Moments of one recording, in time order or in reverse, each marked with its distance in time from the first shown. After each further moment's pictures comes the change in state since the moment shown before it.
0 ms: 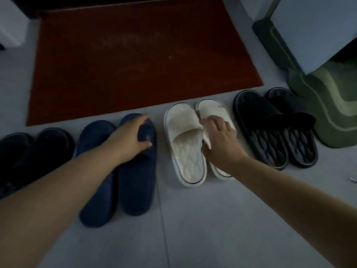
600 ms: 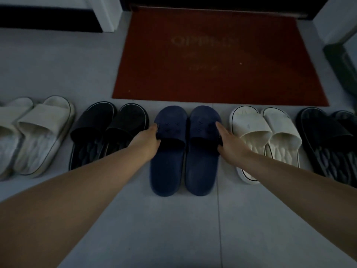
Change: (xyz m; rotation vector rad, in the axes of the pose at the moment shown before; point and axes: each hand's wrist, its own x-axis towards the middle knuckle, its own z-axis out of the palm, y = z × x) left_hand -0.064 -0.139 -0.030 -0.018 0.081 -0.262; right_hand 0.036 -0.111 0.076 0.031 -0.360 0.066
